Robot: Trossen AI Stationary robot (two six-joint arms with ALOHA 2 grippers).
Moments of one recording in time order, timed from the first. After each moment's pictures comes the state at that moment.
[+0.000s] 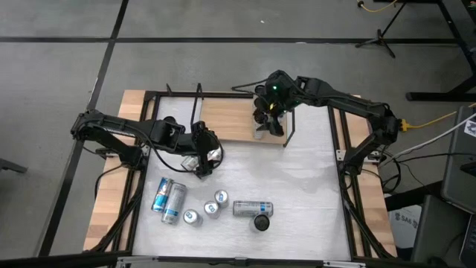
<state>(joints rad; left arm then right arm) -0.15 1.39 1.34 -0.87 -0.31 -0.26 -0.36 1.61 1.60 -0.87 -0.44 -0.40</state>
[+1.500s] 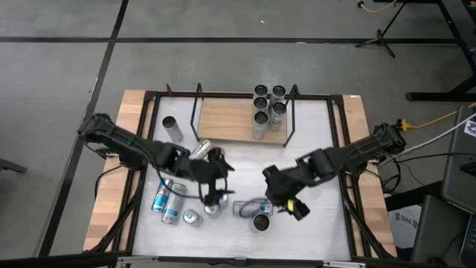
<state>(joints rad) -0.36 1.50 1.34 -0.50 -0.29 -0.30 0.42 1.61 1.58 -0.97 -0.18 -0.16</state>
